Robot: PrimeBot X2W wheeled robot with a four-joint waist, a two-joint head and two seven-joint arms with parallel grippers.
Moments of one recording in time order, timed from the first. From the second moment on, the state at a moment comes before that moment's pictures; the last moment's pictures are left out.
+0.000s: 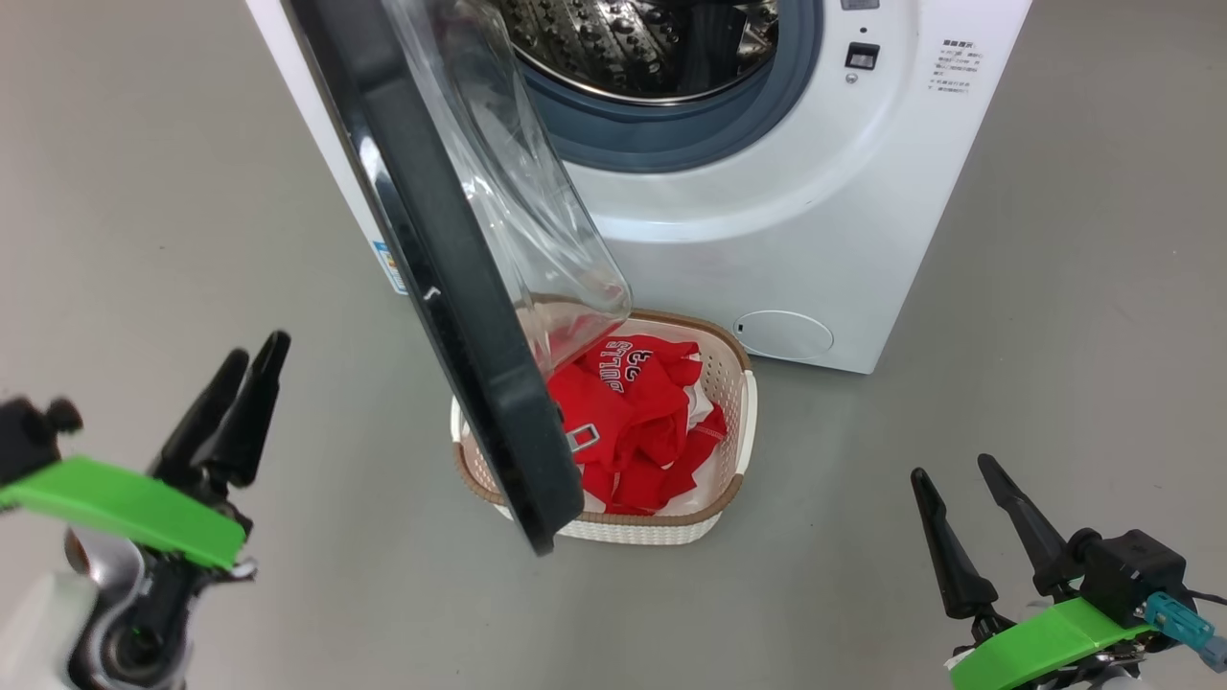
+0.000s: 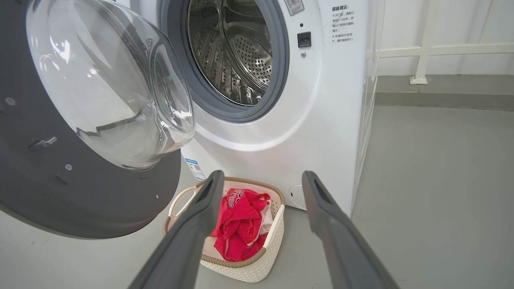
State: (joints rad) left arm -0.44 0.49 -0.31 0.27 -1.29 -0.12 -0.03; right arm -0.02 -0.16 0.10 0.23 0.41 0.12 -0.26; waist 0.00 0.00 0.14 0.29
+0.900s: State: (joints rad) left arm -0.18 0.22 -0.10 0.45 -1.09 -0.12 -0.25; right arm -0.02 -0.16 0.09 0.23 0.41 0.12 -0.26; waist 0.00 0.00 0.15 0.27
